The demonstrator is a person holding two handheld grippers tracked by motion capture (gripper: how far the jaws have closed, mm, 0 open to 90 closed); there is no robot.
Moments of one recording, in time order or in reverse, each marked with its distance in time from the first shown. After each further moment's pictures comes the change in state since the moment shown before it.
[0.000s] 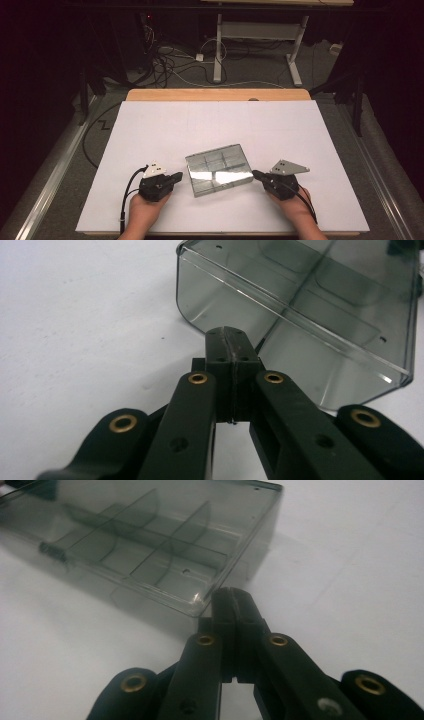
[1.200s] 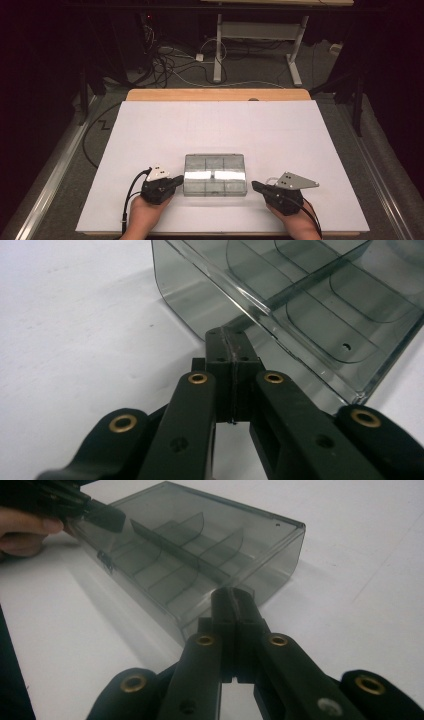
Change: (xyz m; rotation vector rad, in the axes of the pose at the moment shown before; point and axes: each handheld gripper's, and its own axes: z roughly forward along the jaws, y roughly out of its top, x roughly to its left) left arm -0.011 -0.001 0.007 0.035 -0.001 0.045; right arm 0.022 -0.007 -0.028 -0.077 0.062 0.048
